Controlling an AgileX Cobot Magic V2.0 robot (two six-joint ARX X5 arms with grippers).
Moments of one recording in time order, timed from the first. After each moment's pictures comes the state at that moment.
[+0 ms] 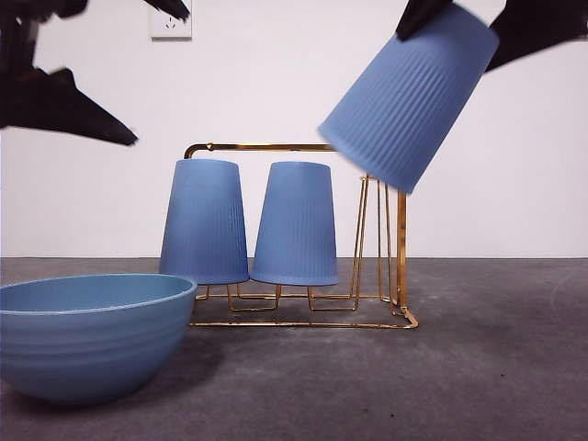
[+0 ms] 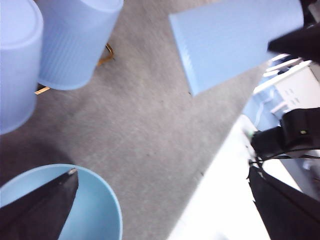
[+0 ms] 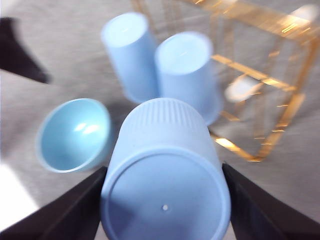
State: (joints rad) left arm -0.36 1.15 0.92 -0.65 0.79 -0.04; right arm 0.53 1.00 0.92 -0.58 -0.34 0.15
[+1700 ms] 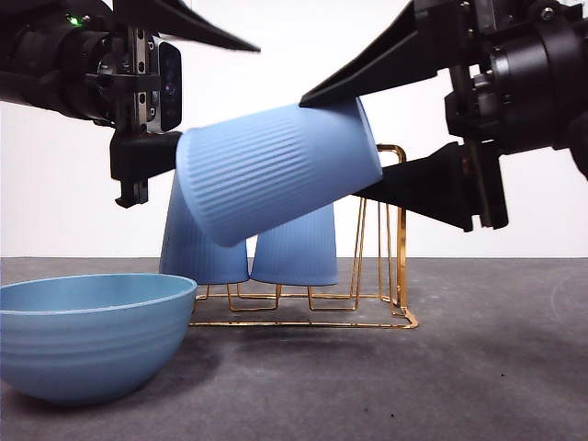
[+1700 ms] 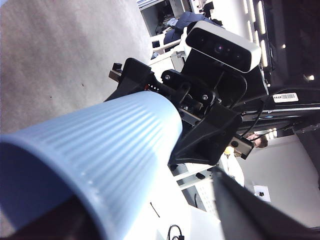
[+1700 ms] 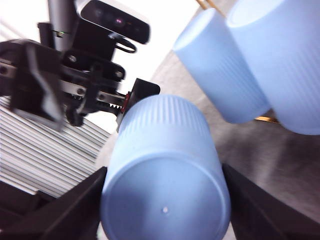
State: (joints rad) left arm -0.37 1.52 0.92 -0.27 1.32 -0.30; right arm 0.65 1.21 0.27 0.83 -0.50 0.81
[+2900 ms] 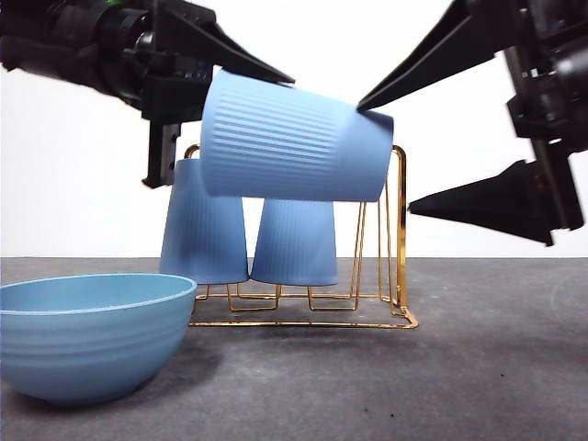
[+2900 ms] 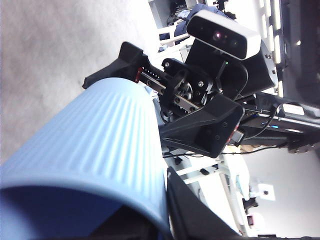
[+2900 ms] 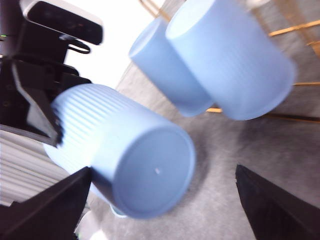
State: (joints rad) left arm -0.46 1.53 1.01 -0.29 1.23 -0.41; right arm 0.49 0.98 0.27 0.46 -0.54 0.76
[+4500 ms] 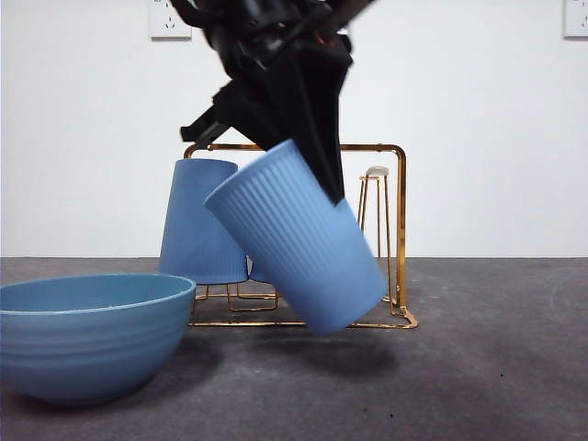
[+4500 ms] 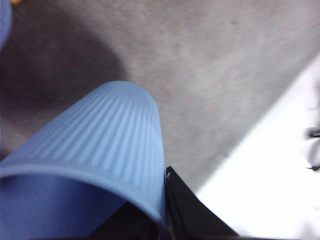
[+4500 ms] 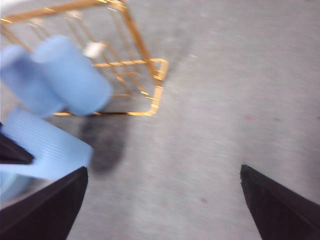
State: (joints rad) left arm -0.85 1.77 1.53 -1.02 0.31 -0.21; right arm 0.39 0.35 0.69 -0.90 -0.02 0.41
